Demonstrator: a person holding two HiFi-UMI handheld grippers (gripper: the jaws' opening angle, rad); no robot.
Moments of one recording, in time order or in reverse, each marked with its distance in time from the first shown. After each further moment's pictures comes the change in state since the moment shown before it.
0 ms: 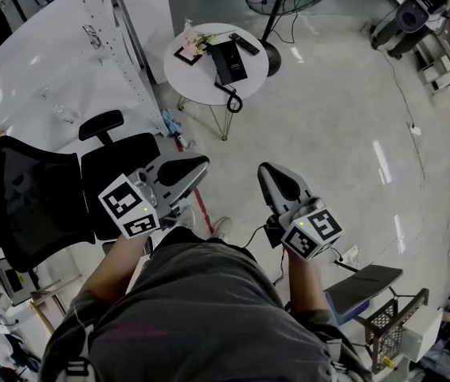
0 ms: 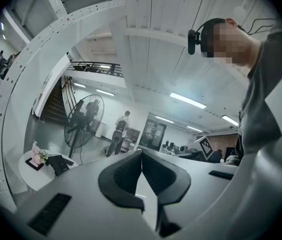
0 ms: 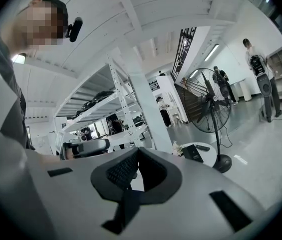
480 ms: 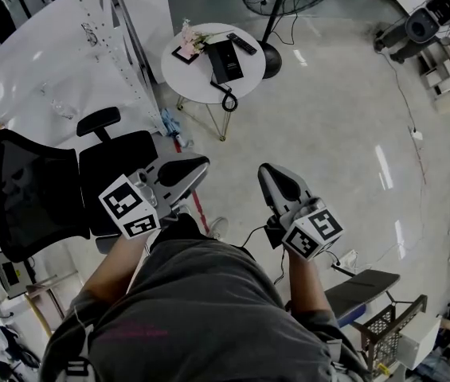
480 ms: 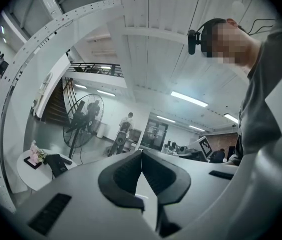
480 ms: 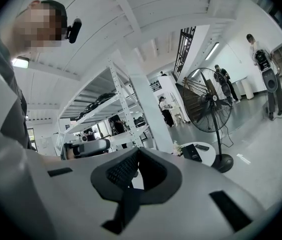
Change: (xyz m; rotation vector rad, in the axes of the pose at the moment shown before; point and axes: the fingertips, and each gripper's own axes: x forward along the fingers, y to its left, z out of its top) left arm 0.023 -0.020 -0.014 0.007 -0.004 0.024; right arm -0.026 -0.021 -0.003 0.011 0.000 0.035
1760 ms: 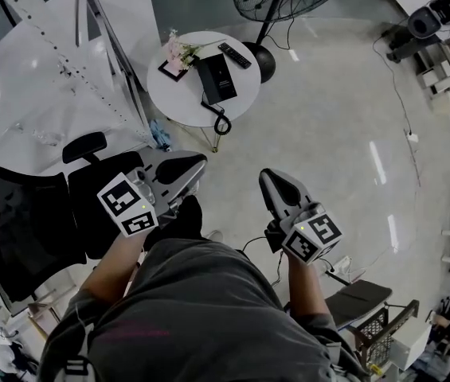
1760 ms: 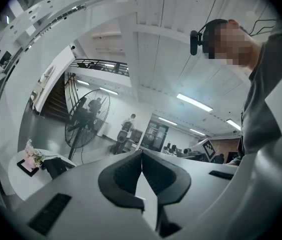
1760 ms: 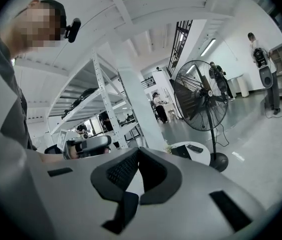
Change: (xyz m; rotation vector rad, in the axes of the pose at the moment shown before) left arm 0.068 0.129 0.014 -0.059 0.000 -0.020; right arm 0.088 -0.093 0.020 0.019 0.052 -0.070
